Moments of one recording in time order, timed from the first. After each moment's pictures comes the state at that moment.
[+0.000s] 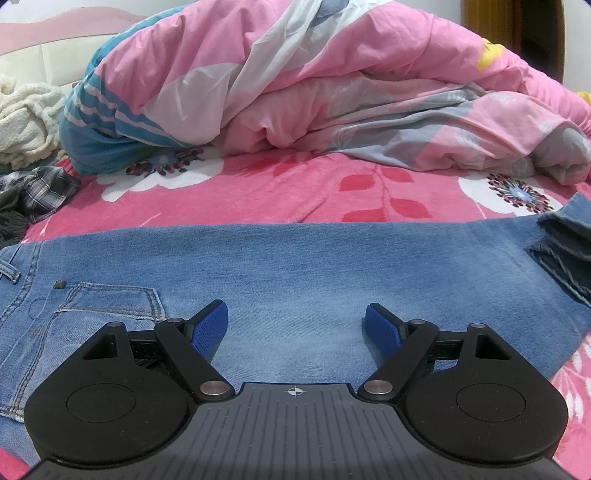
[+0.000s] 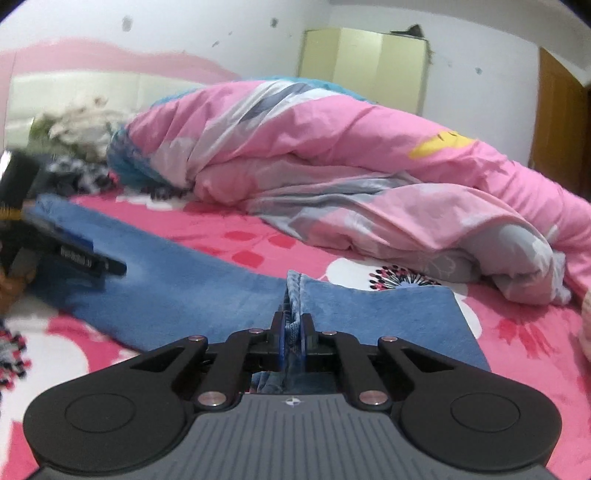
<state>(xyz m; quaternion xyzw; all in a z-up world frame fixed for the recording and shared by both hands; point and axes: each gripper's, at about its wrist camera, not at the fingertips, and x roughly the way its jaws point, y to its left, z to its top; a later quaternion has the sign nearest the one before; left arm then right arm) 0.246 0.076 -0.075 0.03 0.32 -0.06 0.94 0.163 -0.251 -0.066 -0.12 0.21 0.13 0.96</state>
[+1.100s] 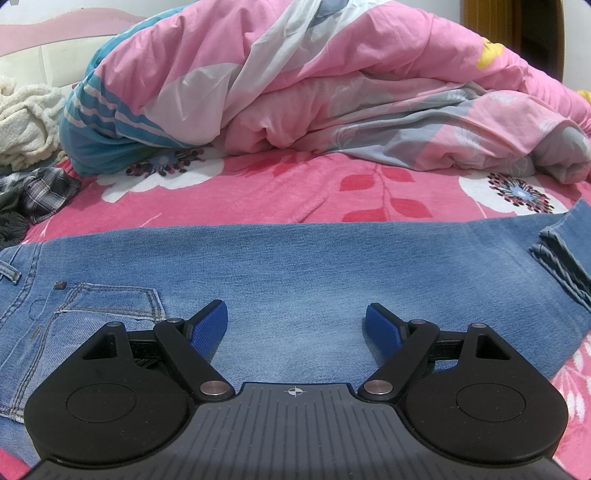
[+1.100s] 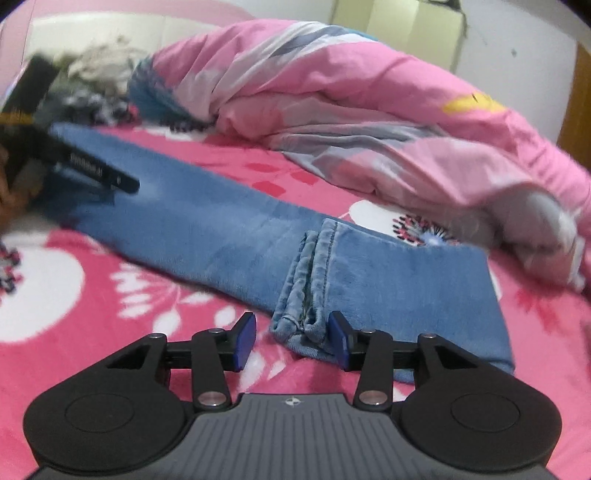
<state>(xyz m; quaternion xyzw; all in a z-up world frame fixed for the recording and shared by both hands) 0.246 0.075 -0.075 0.03 0.32 -0.06 0.94 0.159 -0.240 -0.095 -0.17 0.28 0.14 0.94</state>
